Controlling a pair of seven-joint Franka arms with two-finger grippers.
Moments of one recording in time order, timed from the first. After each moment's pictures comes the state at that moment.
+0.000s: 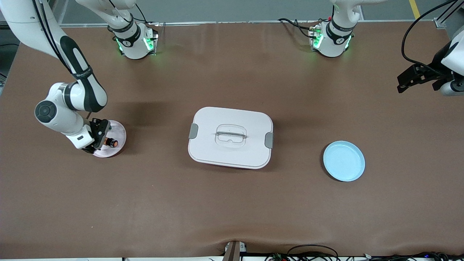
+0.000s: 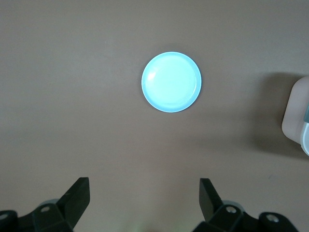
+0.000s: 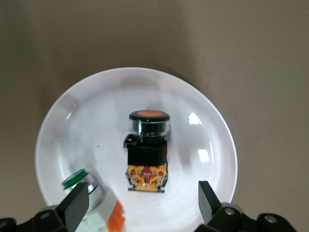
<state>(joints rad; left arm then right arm) 0.02 -0.05 -0.10 -1.58 0.06 1.53 -0.10 -0.12 0.36 -0.02 -2.18 -0.07 2.46 -1.38</state>
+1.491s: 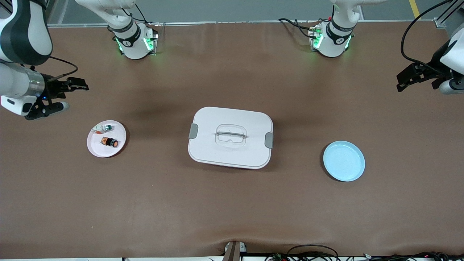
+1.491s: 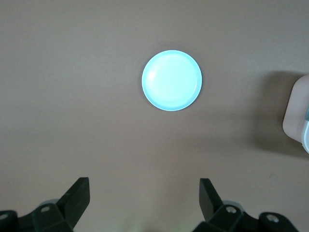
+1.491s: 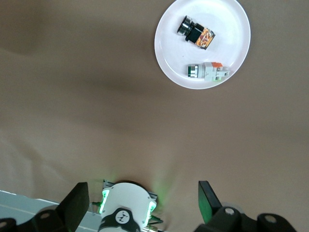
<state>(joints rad) 0.03 -0.06 -0.10 -1.60 0.06 1.54 -0.10 -0.07 -0.01 0.01 -1.90 0.01 1.49 -0.29</state>
